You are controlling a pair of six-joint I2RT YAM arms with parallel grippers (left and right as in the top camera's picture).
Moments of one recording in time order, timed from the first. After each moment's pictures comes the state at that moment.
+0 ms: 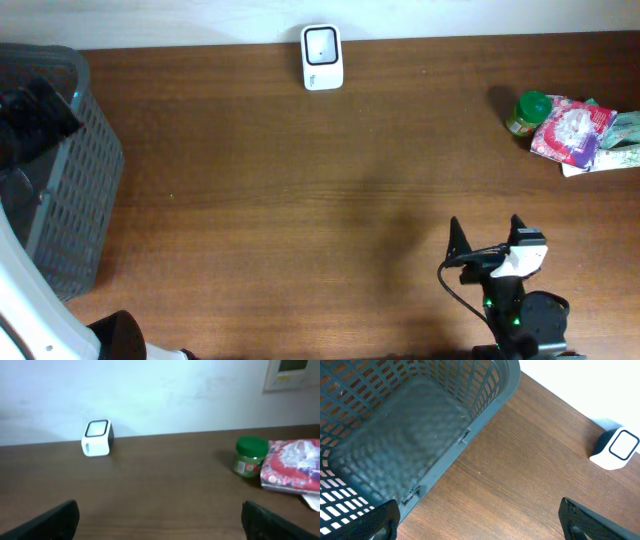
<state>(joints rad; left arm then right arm) 0.39 1.68 2.45 -1.69 0.03 -0.25 0.05 0.01 0.16 -0.23 0.00 0.10</state>
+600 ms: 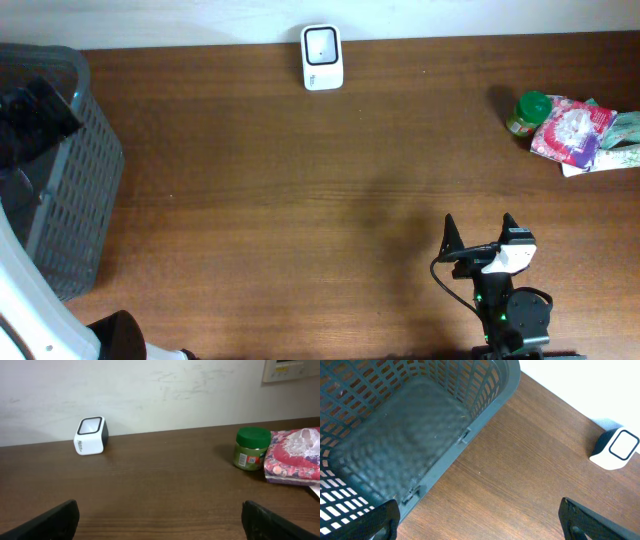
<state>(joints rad) 0.39 1.68 2.45 -1.69 0.03 -0.25 0.07 0.01 0.01 -0.07 0.04 0.12</state>
